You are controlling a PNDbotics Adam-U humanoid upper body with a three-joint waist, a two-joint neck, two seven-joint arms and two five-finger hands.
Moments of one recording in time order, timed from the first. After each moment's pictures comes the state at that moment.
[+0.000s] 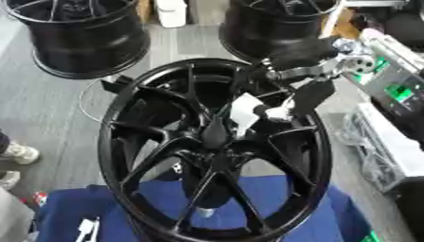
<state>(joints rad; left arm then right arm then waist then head) -0.10 0.11 0.35 -1.71 -0.02 0.04 -0.15 -0.93 -0.70 0.54 -1.48 0.41 -0.40 0.78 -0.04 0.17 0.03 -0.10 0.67</state>
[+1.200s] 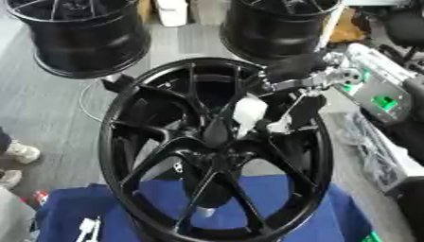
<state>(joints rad) -0.10 0.11 0.35 -1.71 -0.02 0.04 -0.15 -0.90 -0.68 0.54 -1.44 0.44 -0.42 0.76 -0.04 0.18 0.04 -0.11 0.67</state>
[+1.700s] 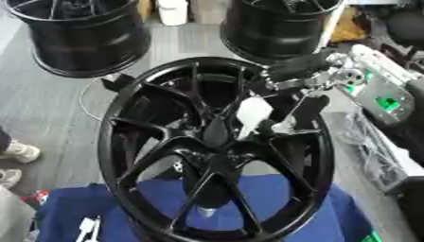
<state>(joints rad) -0.11 0.11 0.35 -1.71 -0.02 0.04 -0.15 -0.89 -0.69 0.51 -1.44 0.42 -0.40 0.78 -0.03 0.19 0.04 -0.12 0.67</state>
